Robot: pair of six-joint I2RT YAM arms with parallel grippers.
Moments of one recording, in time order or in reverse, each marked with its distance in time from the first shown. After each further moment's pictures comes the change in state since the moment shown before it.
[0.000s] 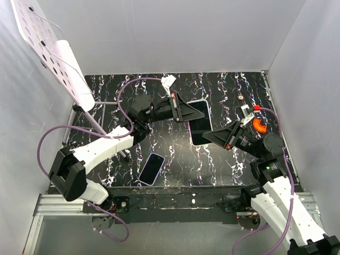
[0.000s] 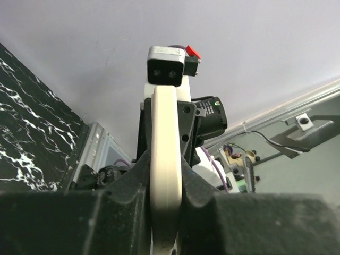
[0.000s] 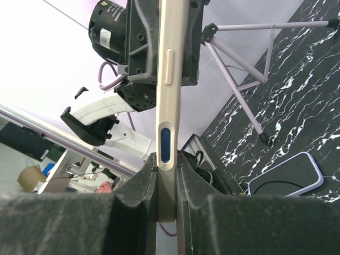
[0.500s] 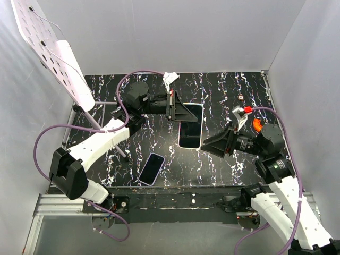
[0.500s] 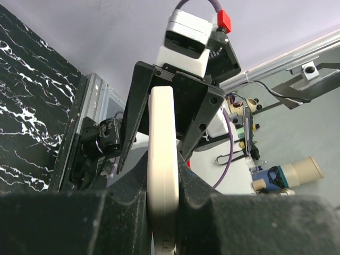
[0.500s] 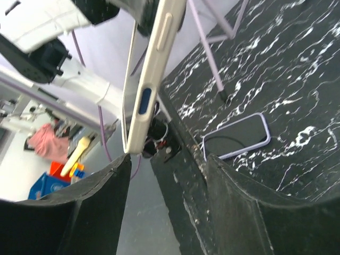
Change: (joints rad) left arm 0.092 0.023 0.140 -0.250 0.303 0.112; right arm 0.005 -0.003 0.182 -0.469 -0.108 -0.474
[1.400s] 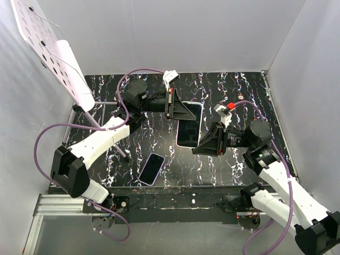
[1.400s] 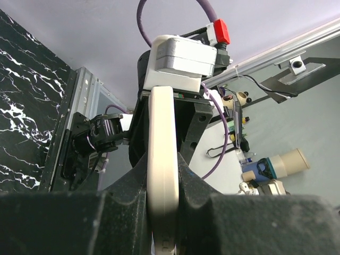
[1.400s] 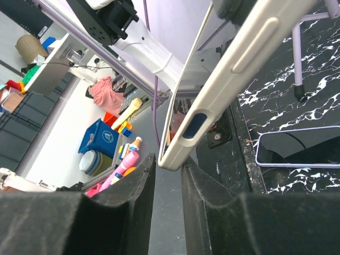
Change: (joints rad) left arm 0.030 0.022 0.026 0.023 0.089 -0.047; right arm 0.130 0.205 -0.046 0.434 -0.239 0.190
